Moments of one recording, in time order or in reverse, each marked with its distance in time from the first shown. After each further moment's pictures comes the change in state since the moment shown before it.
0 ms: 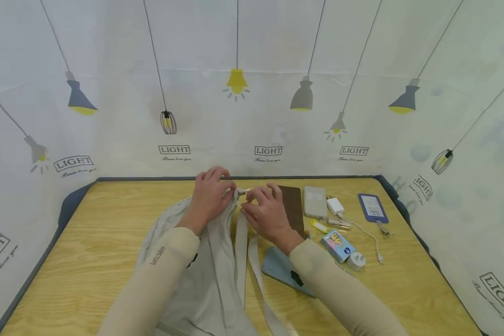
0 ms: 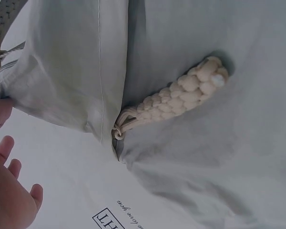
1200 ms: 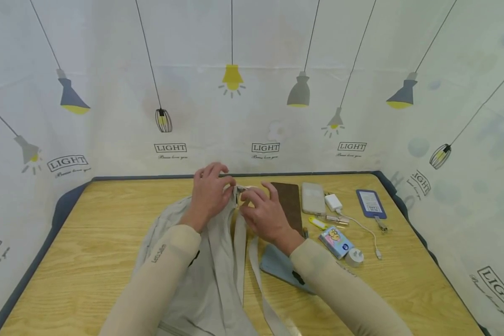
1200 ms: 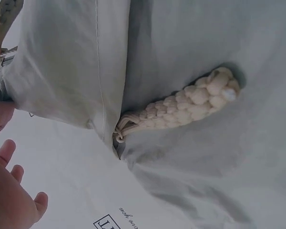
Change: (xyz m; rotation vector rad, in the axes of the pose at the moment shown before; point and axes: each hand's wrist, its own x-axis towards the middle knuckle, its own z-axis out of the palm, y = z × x) left_hand 0.007 0.006 0.006 0.007 0.022 -0.047; right_hand -0.004 -0.002 -0.009 0.004 -0.071 -0.085
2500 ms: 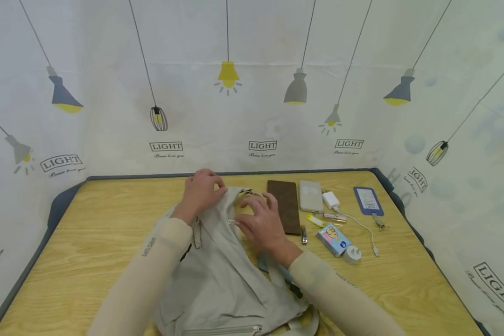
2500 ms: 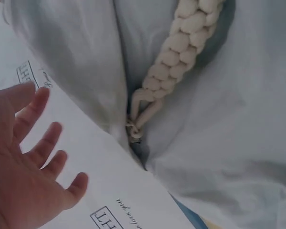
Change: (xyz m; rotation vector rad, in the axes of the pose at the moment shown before) left_hand 0.006 -0.015 -0.008 -0.123 -0.367 -0.190; right_hand -0.017 -0.021 -0.001 0.065 0.035 0.125
